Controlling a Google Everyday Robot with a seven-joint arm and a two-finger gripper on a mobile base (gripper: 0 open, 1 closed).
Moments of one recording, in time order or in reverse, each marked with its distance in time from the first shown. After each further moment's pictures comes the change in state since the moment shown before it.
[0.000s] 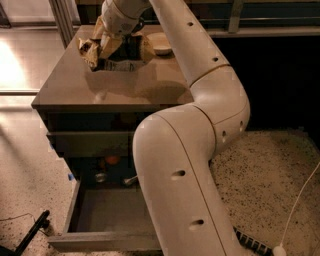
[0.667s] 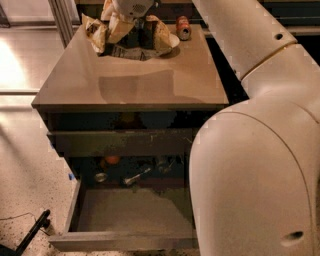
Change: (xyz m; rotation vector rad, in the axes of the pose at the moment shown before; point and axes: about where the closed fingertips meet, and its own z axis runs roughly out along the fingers) arm -0.024 0.015 -0.089 0.122 0.088 0.000
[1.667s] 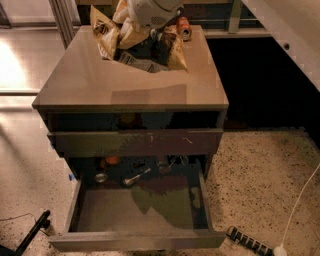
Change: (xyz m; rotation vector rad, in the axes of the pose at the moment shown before) arm -0.031 0.057 -0.059 0.134 0.008 0.023
